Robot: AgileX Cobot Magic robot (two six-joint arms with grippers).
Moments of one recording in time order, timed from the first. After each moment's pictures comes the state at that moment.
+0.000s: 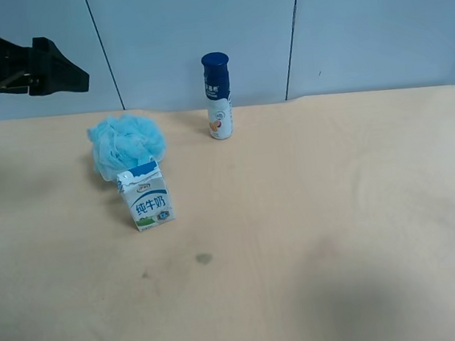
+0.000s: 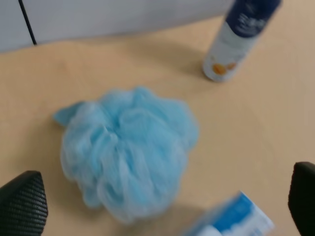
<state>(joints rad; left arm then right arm) -0.12 1.29 -0.95 -0.58 0.51 0.60 -0.03 0.08 -0.57 0.04 1.10 -0.02</state>
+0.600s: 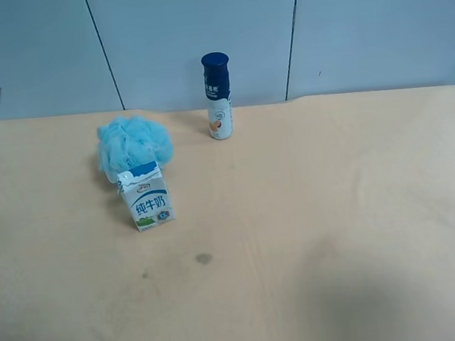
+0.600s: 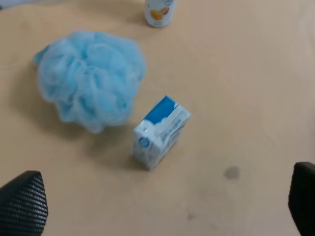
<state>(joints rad) -0.12 0.85 -0.95 -0.37 0.91 0.41 -0.03 0.08 -0.57 0.04 1.10 -0.02</state>
